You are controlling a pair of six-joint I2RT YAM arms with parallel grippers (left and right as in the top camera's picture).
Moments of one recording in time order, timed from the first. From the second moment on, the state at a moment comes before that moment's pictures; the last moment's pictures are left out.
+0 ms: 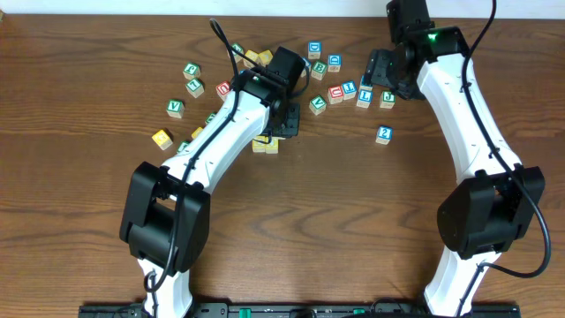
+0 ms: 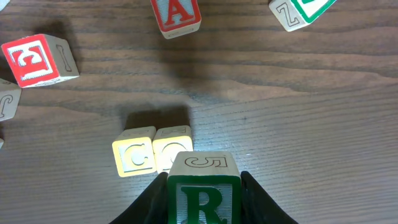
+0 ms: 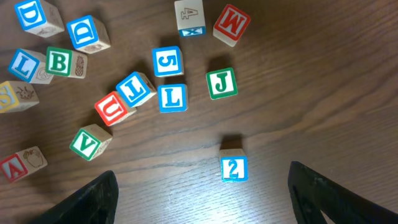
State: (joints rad) left arm -0.50 1.99 1.64 -0.93 0.00 -0.39; right arm 0.19 2.01 1.91 -1.10 0.13 0.49
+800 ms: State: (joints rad) left arm -0.54 2.12 1.63 -0.89 0.00 -0.44; right arm 0.19 2.01 1.91 -1.13 0.13 0.49
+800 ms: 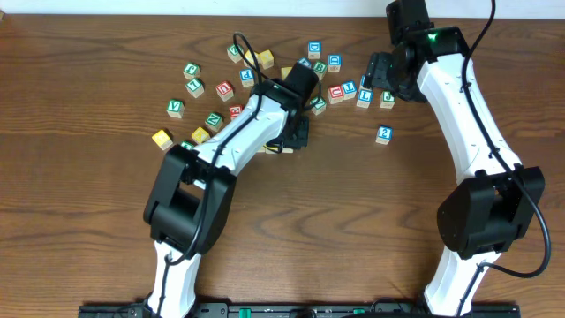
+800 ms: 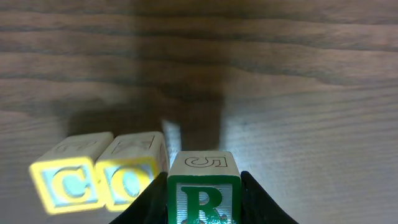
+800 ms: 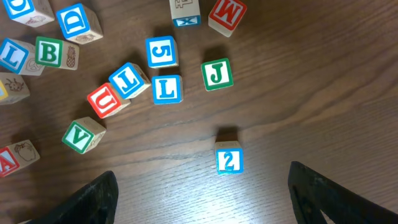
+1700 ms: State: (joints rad) left arm -0.54 2.13 1.59 -0.82 -0.02 -0.46; right arm 0.19 2.01 1.91 -1.14 0.13 0.49
